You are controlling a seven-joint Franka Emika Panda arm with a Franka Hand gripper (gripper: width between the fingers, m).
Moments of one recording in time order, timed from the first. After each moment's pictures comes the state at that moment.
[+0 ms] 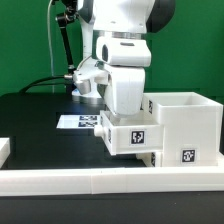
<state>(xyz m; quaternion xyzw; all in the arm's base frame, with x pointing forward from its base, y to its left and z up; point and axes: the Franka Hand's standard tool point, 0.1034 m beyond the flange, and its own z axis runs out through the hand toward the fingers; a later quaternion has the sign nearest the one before) 0.541 -0.010 0.056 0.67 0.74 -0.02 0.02</state>
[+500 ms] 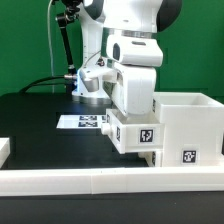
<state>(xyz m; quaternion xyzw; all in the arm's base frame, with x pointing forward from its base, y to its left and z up) 0.544 -0.002 0.061 0.66 0.75 -0.05 0.02</state>
